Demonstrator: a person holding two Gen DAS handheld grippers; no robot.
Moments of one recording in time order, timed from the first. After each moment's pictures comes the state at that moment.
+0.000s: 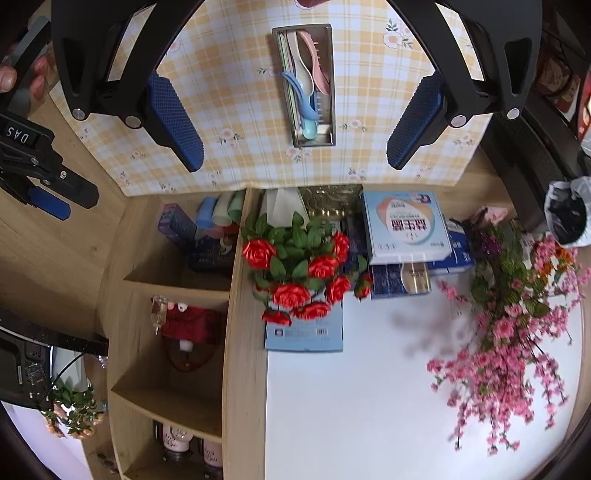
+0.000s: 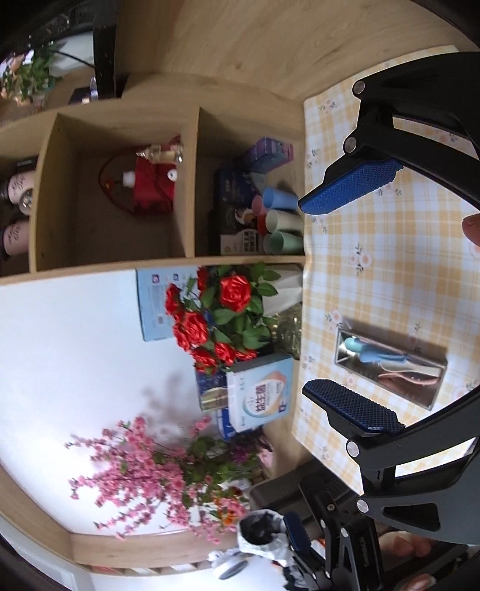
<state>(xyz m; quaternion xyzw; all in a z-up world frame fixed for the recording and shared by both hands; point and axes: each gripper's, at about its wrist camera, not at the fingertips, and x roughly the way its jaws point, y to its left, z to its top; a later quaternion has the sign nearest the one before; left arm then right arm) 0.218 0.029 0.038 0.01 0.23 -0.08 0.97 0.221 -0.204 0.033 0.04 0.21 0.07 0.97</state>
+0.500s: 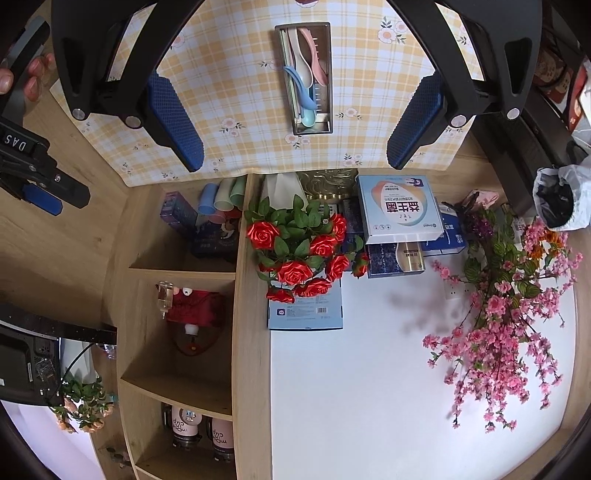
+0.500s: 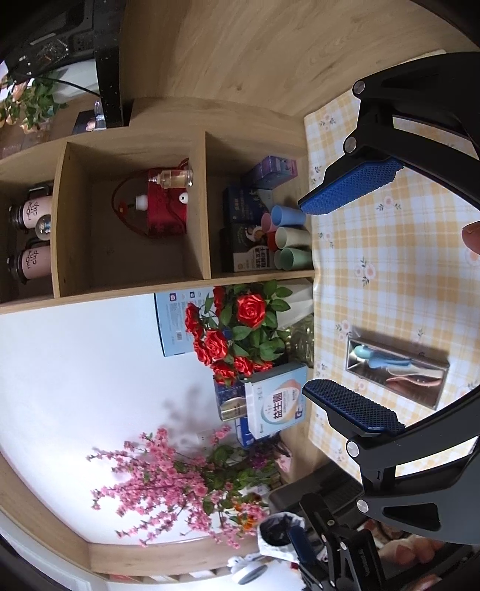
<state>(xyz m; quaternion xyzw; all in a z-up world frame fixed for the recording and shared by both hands) 0.188 0.018 0.063 0.02 0.21 -0.07 0.98 0.192 -0.227 0.052 0.05 0.19 0.05 0.98</state>
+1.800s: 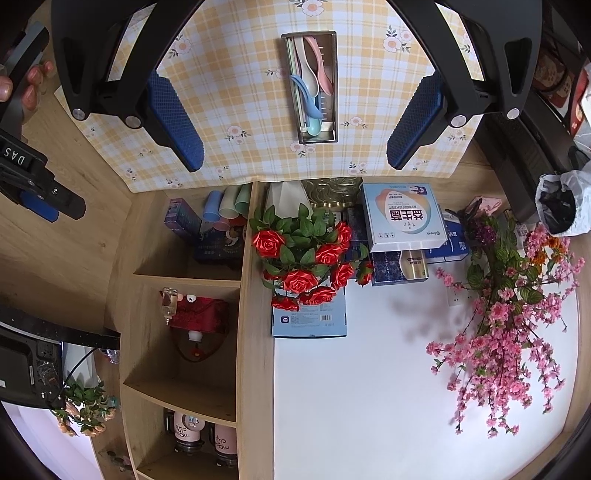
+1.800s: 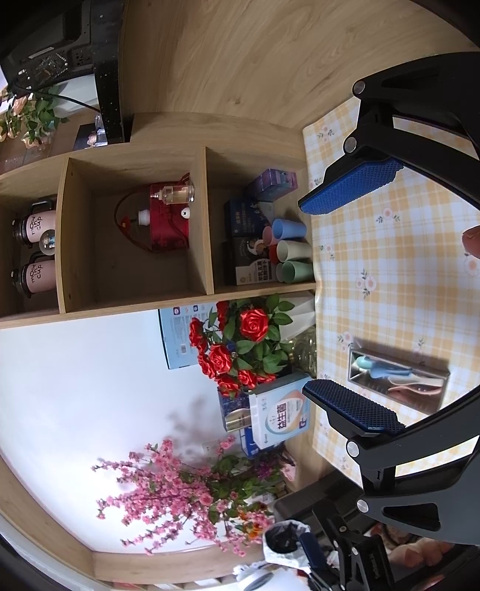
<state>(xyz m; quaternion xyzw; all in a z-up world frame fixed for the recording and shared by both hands) 0.185 0.014 0.059 0.02 0.22 -0.07 0.97 0.184 -0.238 0.053 0.06 0.19 0.03 0.98</state>
